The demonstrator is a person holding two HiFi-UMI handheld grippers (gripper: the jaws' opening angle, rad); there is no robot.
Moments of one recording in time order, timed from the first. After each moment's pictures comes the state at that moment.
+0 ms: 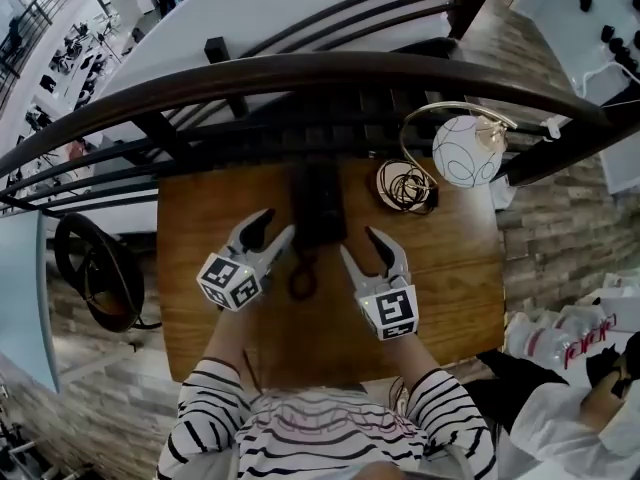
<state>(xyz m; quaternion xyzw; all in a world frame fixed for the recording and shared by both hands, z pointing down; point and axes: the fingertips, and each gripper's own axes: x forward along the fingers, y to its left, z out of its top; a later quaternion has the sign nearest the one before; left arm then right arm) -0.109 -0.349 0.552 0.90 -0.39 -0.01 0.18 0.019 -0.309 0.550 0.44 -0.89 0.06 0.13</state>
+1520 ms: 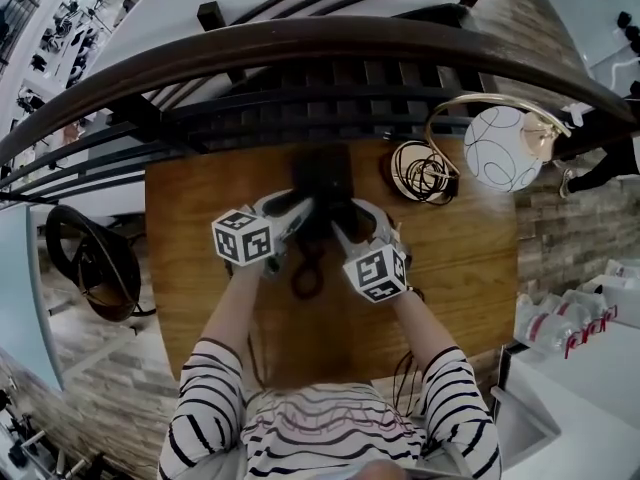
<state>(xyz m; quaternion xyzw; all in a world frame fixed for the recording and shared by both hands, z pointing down) -0.080 -0.425 0.674 0.87 -0.32 0.05 0.37 -0.021 -0.389 0.679 0.35 -0.89 0.00 0.30</state>
